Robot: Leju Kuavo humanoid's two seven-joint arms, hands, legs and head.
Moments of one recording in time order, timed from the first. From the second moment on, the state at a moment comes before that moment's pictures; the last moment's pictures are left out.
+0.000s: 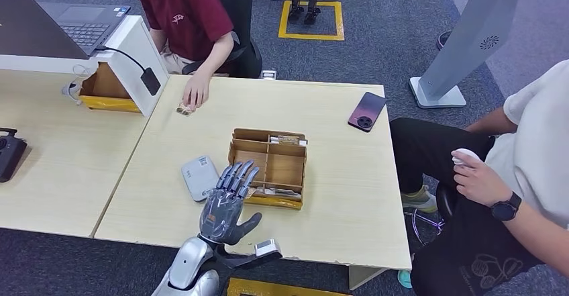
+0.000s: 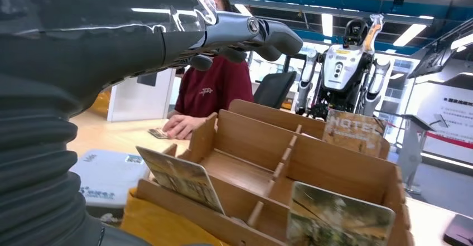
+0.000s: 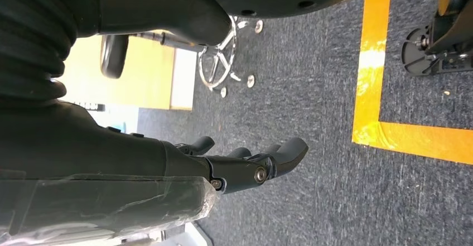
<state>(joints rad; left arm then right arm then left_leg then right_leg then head) -0.10 -0.18 -0.35 -1.17 -1.40 0.69 -0.34 -0.10 0.16 -0.99 -0.22 1.10 -0.07 0.17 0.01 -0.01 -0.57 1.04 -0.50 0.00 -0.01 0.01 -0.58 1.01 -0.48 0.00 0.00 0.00</state>
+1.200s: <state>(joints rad) -0.17 -0.22 -0.29 -1.05 -1.40 0.69 -0.36 -0.10 0.15 -0.99 -0.22 1.15 -0.06 0.17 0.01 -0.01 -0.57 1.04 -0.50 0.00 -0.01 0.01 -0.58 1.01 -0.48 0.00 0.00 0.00</state>
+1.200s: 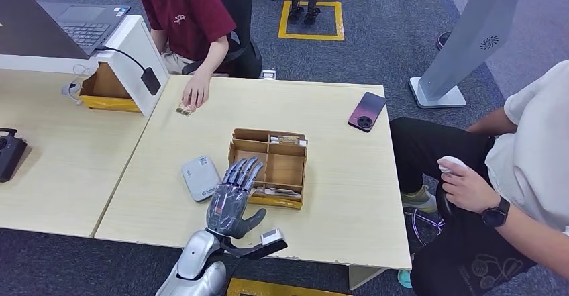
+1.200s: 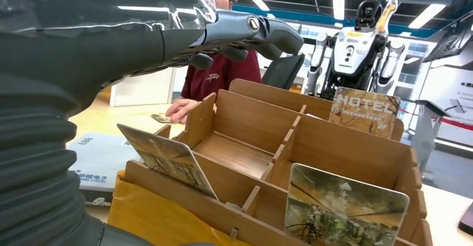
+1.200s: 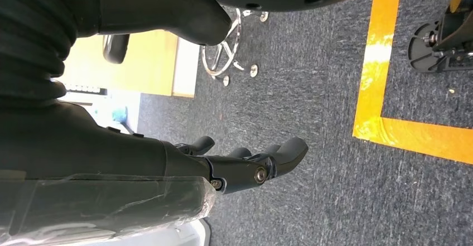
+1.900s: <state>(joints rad) -0.18 -0.22 -0.26 -1.02 -1.42 0.69 -0.34 -0.10 0.15 -0.99 -0.22 1.16 -0.06 0.17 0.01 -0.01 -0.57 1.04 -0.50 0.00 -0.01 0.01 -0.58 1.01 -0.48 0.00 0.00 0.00</state>
